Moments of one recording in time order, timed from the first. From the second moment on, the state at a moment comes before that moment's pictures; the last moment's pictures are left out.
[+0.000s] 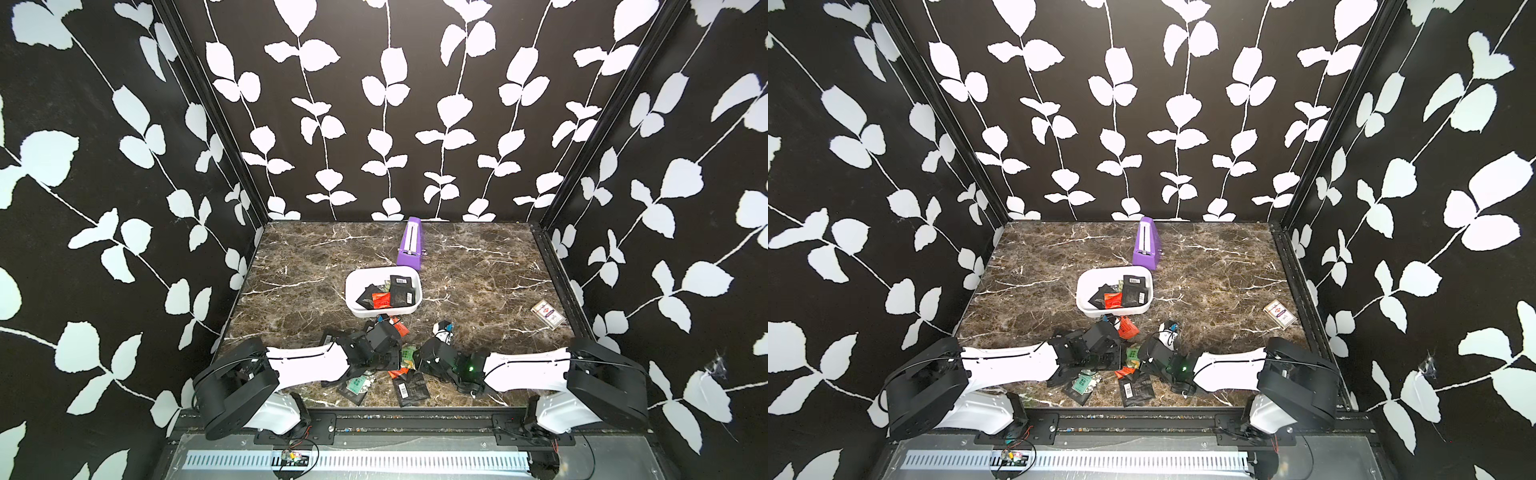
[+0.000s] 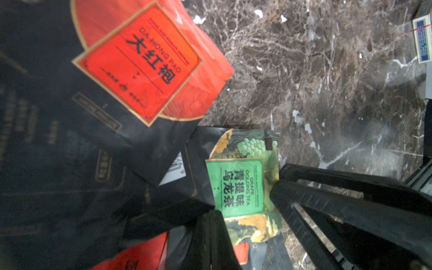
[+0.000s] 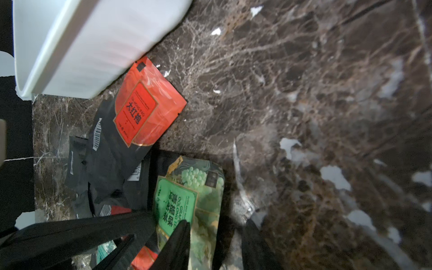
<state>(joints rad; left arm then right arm) -1.01 1.38 0.53 -0.10 0.02 -0.90 1.15 1.47 0.53 0.06 0.26 1.27</state>
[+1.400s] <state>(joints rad) -1.03 1.03 0.55 -0.28 -0.13 -0.89 1.14 1.24 0.70 -0.32 0.36 1.14</state>
